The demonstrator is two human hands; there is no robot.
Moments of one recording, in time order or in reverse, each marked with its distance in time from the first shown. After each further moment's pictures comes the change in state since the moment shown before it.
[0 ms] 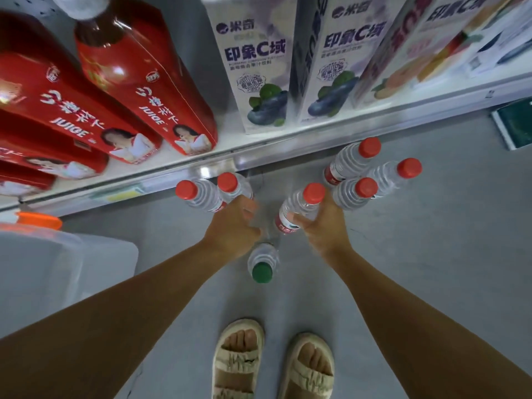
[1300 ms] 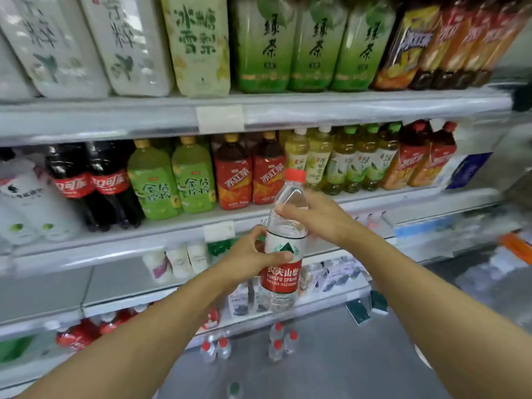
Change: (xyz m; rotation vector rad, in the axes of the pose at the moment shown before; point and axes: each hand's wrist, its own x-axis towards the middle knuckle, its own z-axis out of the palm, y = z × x) left_hand -0.522 0.404 -0.262 -0.472 -0.013 0.573; right_hand -0.297 -0.645 -0.417 -0.176 -0.115 -0.484
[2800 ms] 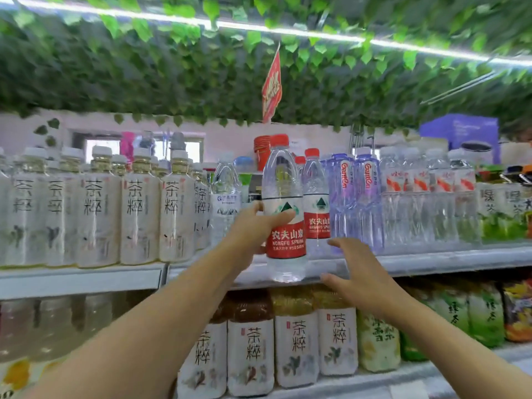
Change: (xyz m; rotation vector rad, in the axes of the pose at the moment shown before) left_hand -0.182 0.372 -0.339 0.056 0.360 0.671; right_hand 0.076 -0.402 0.042 -0.464 0.578 -0.514
